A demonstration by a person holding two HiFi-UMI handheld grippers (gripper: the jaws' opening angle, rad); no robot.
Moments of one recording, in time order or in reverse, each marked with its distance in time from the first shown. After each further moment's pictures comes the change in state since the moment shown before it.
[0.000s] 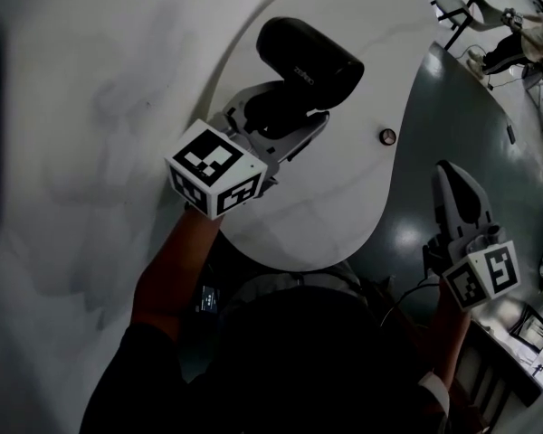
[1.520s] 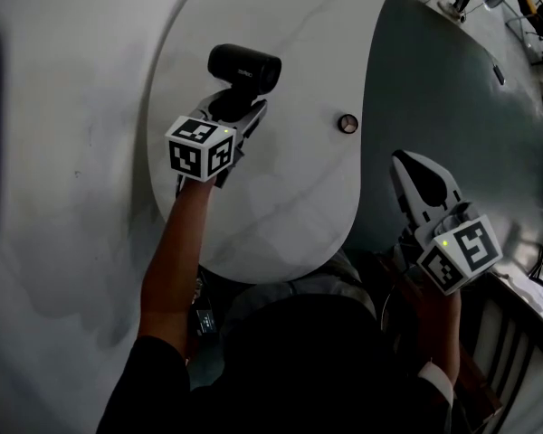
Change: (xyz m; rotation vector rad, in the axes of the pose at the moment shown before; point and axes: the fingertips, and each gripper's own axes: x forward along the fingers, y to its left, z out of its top) left arm 0.148 0.054 -0.230 -0.170 0.344 0.119; right arm -0.006 -0.104 -0.131 0.130 0.153 -0.006
